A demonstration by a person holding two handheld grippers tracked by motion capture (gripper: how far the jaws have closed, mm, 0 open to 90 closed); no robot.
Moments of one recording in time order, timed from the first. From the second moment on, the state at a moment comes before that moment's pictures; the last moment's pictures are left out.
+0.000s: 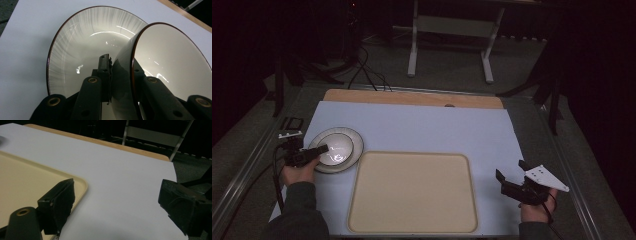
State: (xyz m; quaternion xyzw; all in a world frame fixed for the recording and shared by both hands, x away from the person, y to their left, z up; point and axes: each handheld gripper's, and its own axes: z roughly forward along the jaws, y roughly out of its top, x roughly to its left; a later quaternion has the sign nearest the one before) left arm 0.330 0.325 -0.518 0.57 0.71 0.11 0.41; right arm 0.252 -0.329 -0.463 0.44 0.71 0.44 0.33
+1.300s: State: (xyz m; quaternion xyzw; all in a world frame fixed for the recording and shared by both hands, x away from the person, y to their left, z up) left arm 0.316 0.330 -0.504 0.53 0.69 0.11 0.48; right arm 0.251 -0.330 -0.462 0.44 0.71 0.44 0.34
